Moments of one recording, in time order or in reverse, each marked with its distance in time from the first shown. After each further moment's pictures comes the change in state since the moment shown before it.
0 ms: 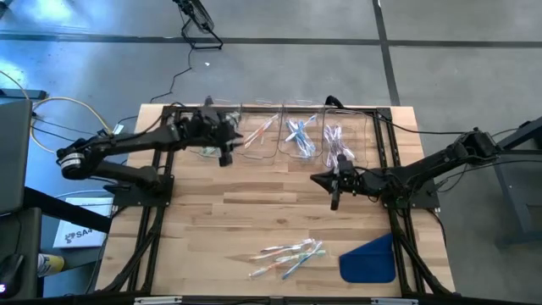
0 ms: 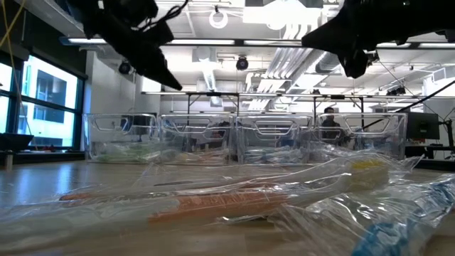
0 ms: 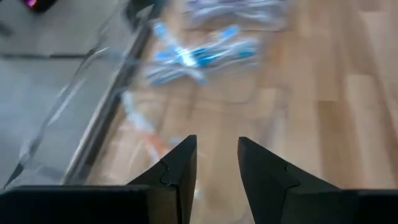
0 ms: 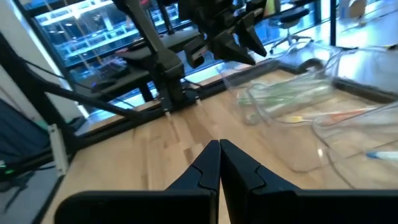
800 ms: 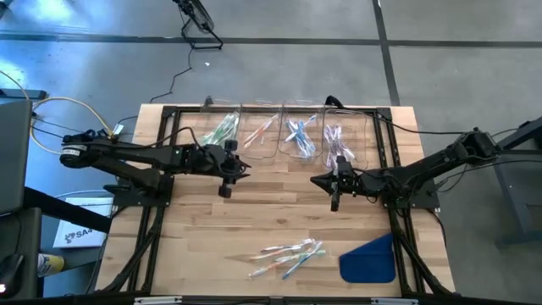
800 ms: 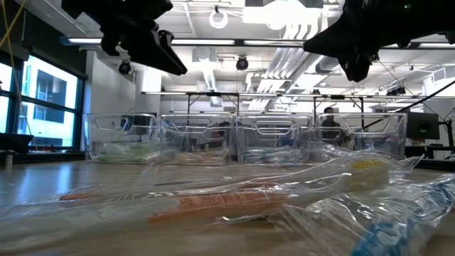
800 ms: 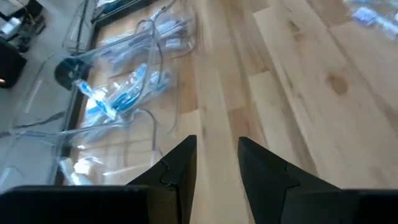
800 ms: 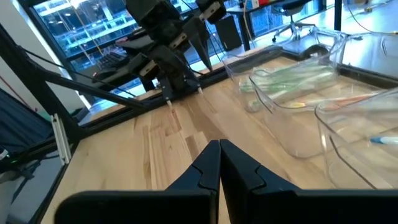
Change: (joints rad) left arm -0.435 0.011 0.001 0.011 -0.210 0.056; right arm 0.000 0.000 0.000 -0.047 -0.023 0.038
